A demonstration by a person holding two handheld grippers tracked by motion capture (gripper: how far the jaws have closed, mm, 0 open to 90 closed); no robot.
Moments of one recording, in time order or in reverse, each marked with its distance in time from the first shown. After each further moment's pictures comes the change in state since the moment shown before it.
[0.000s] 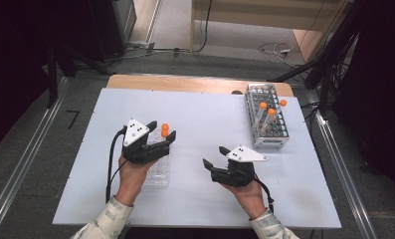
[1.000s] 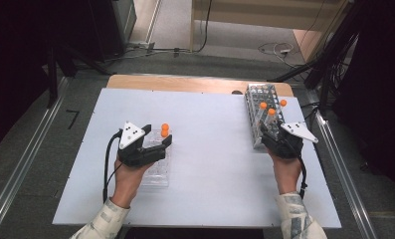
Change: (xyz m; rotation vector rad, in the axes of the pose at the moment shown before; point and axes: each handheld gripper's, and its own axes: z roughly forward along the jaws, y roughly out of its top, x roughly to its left) left arm 0.007 -0.008 -0.006 0.027 0.012 -0.009; right arm -0.124 0.009 -0.033 -0.110 -0.520 0.173
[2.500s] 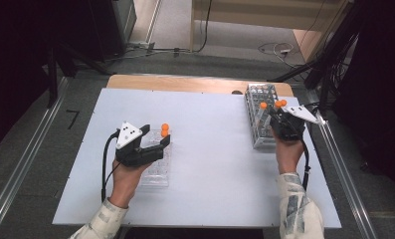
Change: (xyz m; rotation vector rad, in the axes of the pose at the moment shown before) left arm 0.004 0.000 -0.003 0.001 -0.007 -0.008; right arm -0.020 0.026 0.035 -0.014 -0.039 0.026
